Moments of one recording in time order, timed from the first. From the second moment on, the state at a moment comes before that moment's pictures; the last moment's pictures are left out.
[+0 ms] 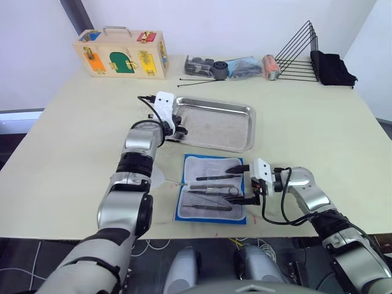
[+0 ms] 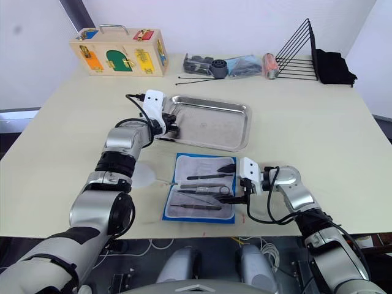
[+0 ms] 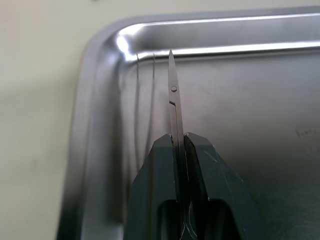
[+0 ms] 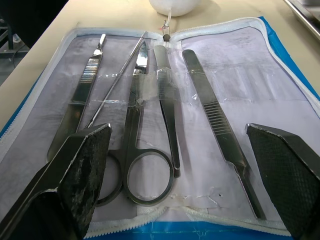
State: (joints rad) left arm -0.94 0.32 0.07 0.74 -0.08 0.58 -0.32; right arm -0.42 -0.38 0.34 0.39 0.19 -0.14 1.21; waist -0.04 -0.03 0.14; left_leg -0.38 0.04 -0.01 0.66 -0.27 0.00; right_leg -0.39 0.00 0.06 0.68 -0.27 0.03
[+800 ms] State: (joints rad) left arm -0.95 0.32 0.08 0.61 -0.14 0.72 -0.33; right arm -0.41 -0.38 0.34 0.39 0.19 -0.16 1.20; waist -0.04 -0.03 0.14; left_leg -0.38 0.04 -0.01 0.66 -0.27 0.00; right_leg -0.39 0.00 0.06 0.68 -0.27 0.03
